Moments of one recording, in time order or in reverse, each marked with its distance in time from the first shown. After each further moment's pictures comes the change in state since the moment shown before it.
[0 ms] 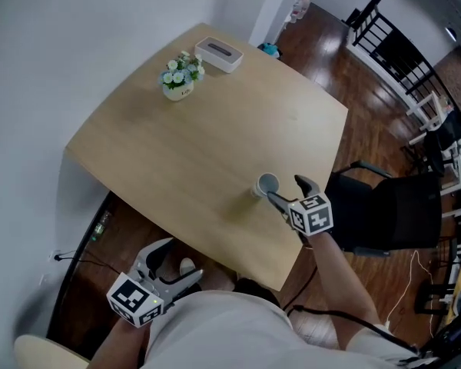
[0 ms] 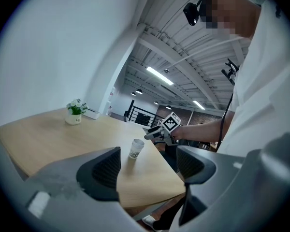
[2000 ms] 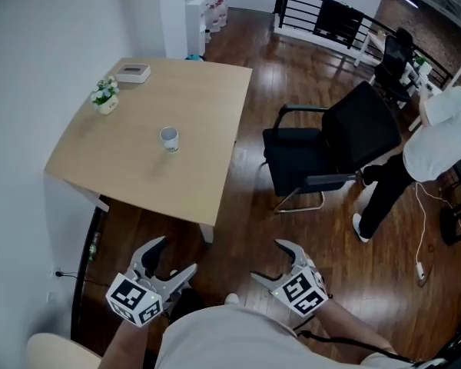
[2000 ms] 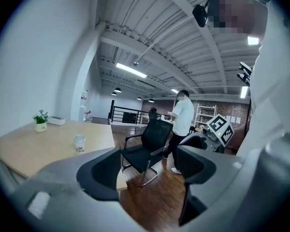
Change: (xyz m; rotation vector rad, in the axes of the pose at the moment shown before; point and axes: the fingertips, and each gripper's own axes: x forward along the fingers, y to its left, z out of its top) left arm 0.032 -0.335 -0.088 0.244 0.055 -0.103; right arm -0.393 0.167 -0.325 -0.068 -0.075 0.033
